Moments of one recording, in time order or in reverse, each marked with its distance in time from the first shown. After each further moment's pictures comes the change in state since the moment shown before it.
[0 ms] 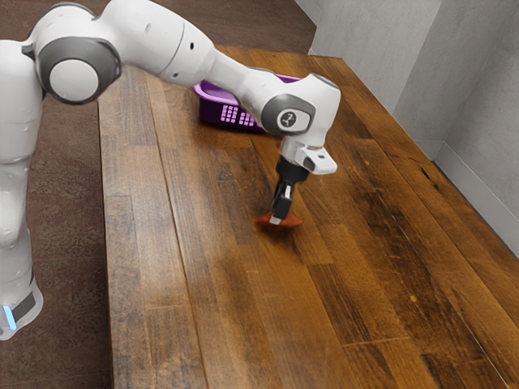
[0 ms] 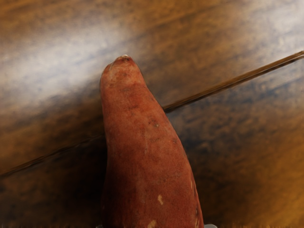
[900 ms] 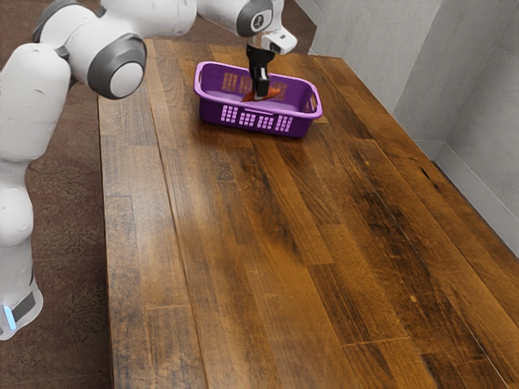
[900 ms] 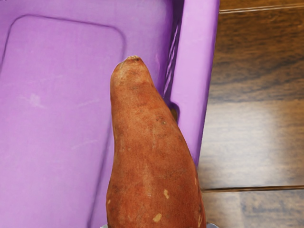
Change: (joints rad) arm 0.238 0.179 0.348 0.438 0.008 0.046 0.219
